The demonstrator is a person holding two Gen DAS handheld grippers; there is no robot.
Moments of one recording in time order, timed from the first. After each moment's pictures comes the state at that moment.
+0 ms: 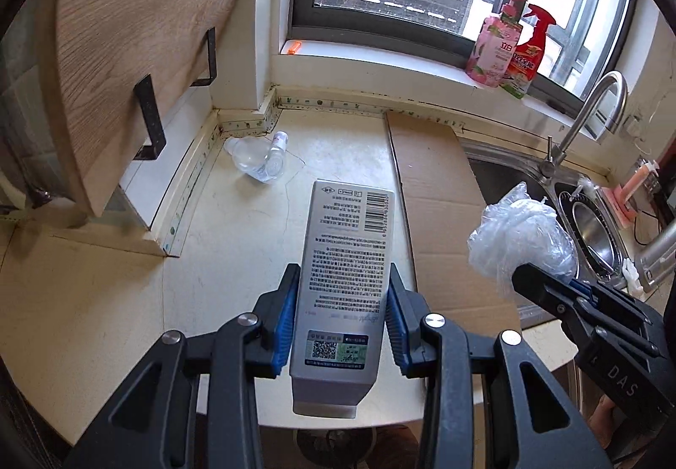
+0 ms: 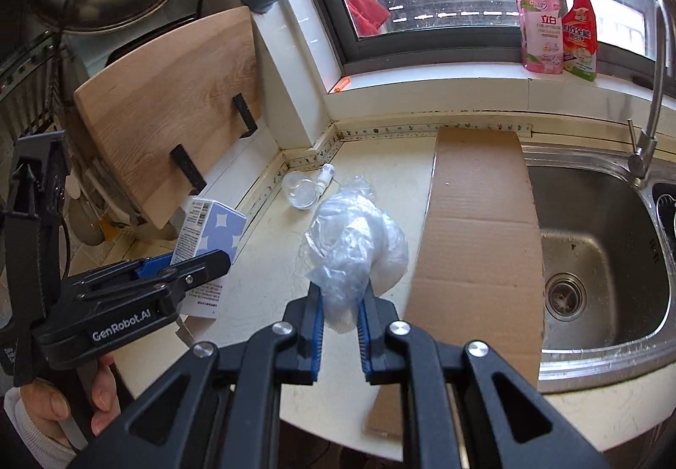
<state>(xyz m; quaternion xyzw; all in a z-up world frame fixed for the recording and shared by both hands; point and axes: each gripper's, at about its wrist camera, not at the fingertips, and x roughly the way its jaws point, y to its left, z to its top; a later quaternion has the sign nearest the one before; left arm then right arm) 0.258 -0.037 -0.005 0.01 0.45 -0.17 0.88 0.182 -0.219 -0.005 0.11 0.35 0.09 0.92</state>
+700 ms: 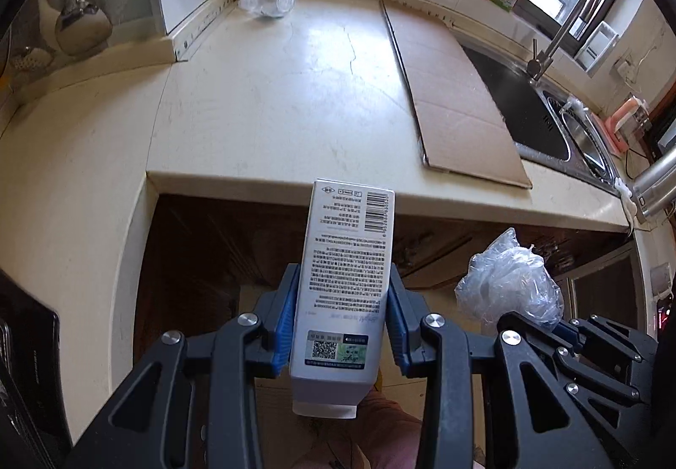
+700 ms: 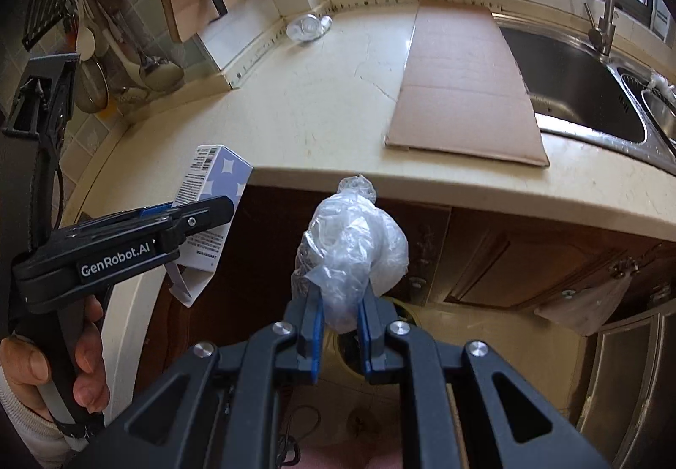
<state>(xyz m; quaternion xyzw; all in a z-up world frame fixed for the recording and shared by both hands) 0.088 0.003 -0.117 0.00 0.54 -0.17 0.83 0.005 -0.172 -0.121 0.09 0.48 0.07 0.87</state>
